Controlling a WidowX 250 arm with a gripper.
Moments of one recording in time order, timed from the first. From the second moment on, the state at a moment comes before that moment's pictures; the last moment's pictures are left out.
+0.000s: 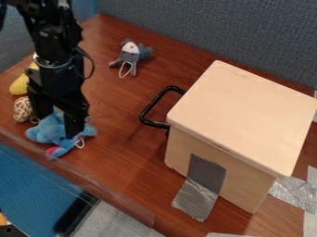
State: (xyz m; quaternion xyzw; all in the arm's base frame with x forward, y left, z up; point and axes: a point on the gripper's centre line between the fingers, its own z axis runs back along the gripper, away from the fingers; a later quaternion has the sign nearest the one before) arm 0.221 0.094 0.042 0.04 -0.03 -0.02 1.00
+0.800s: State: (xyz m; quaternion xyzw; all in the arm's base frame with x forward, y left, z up) arm 0.215 0.103 0.026 0.04 -0.02 -0.01 1.00
